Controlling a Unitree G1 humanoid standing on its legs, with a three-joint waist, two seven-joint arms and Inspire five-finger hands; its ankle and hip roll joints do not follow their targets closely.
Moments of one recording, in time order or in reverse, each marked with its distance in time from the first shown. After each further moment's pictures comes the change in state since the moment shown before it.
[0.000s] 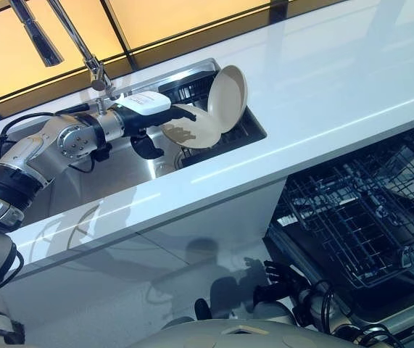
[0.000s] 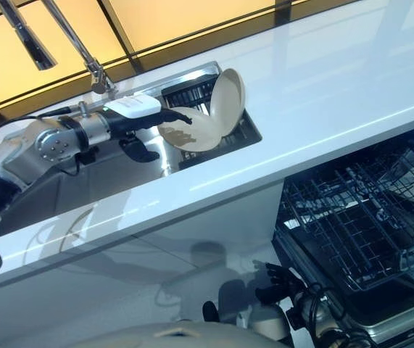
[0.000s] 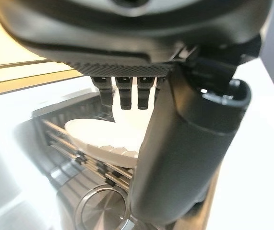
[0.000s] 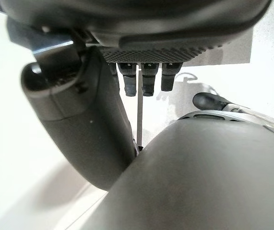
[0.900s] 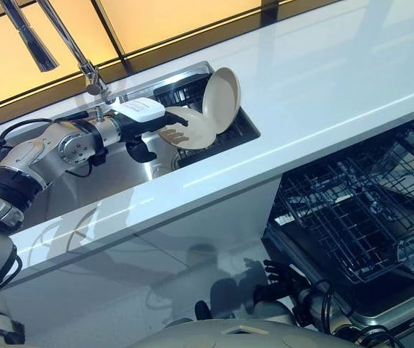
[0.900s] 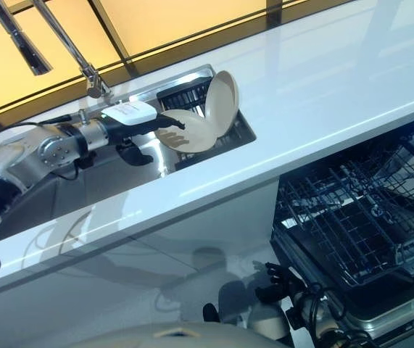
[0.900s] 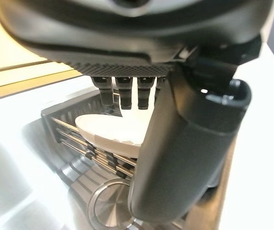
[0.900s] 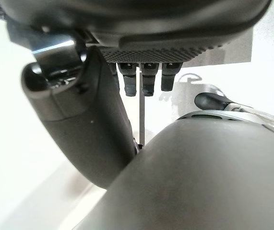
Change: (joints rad) left arm 0.000 -0.002 -0.034 0.101 0.039 0.002 0.083; right arm 0.017 -0.003 0.000 -0.037 0.000 0.004 -0.003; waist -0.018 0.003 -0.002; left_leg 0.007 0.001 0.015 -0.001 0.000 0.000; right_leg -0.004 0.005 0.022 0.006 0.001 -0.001
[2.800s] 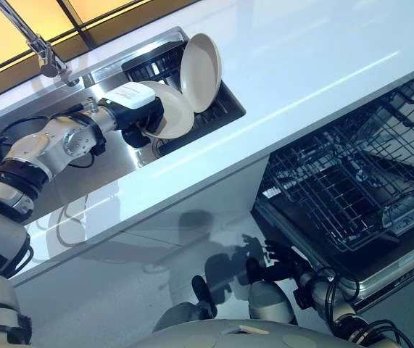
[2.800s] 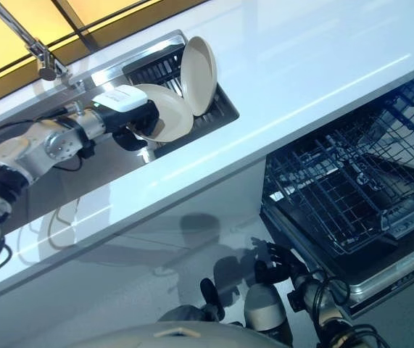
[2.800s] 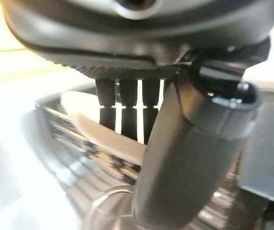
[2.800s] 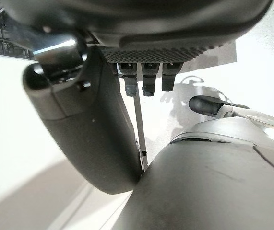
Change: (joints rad) left arm -0.083 -0.033 -0.039 0.171 0.075 0.043 0.178; right arm -0.028 -0.035 -0.020 -0.073 0.057 -0.021 -0.003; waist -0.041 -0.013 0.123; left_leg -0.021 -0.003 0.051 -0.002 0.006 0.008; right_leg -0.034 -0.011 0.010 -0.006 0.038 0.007
